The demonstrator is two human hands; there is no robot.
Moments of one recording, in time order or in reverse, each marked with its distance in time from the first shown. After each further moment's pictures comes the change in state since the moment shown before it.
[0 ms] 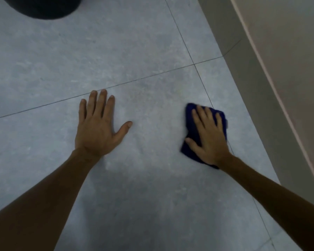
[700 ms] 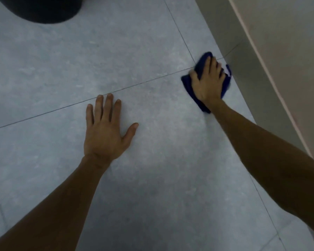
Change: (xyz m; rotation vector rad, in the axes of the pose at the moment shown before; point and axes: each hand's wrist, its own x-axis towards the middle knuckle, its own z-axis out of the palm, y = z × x) left_hand 0.000 -0.004 0.004 -0.024 0.024 0.014; right_hand 0.180 0.012 -0.025 0.049 0.181 0.577
